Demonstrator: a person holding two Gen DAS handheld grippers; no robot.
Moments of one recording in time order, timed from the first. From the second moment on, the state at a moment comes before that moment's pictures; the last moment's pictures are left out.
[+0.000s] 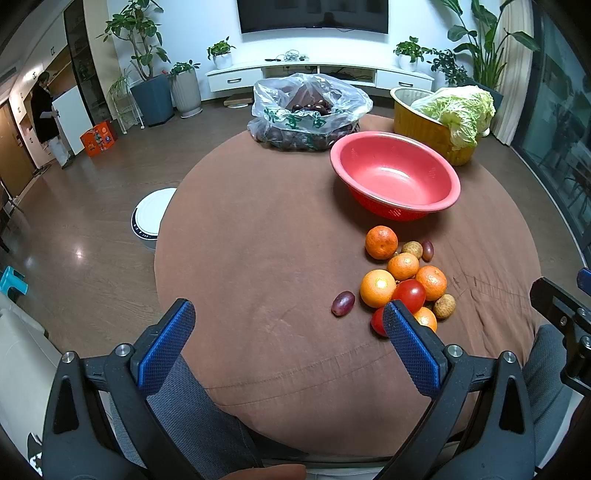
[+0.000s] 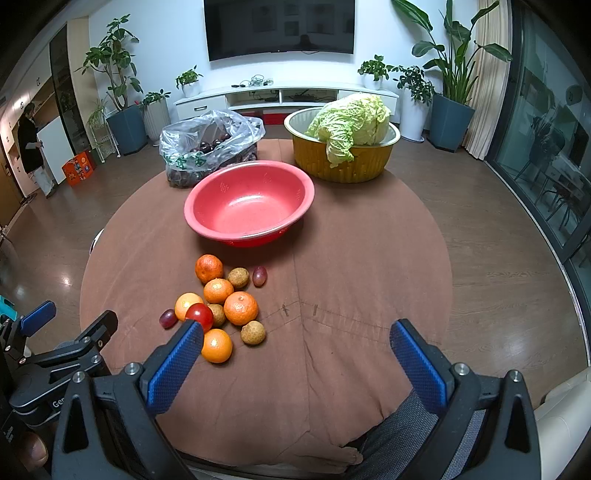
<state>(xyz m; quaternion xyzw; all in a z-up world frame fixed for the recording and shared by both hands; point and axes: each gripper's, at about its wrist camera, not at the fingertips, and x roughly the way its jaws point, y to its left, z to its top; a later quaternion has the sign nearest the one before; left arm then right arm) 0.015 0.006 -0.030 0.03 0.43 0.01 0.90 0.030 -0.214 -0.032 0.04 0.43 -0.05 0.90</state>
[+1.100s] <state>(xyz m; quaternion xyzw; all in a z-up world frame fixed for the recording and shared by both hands) 0.014 0.001 -0.033 0.03 0.44 0.01 0.90 0.030 -0.213 -0.036 0.03 0.44 -0.05 0.90</state>
